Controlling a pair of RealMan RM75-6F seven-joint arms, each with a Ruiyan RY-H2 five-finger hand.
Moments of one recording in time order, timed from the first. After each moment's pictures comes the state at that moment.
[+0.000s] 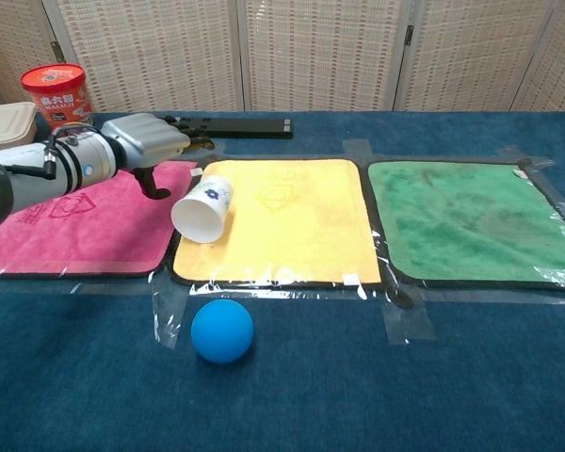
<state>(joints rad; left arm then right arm) -0.99 -1.79 -0.17 -0.72 1.26 0.69 0.34 -0.01 -1.04 0.05 -1.58 -1.53 1.56 0.09</state>
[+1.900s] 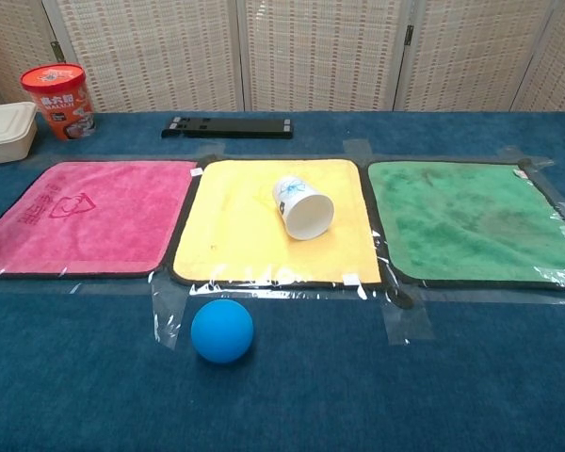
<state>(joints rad) -0.45 -1.18 -0.18 -1.61 1.13 1.29 0.23 0.01 -1.03 0.04 -1.54 -1.58 1.55 0.14</state>
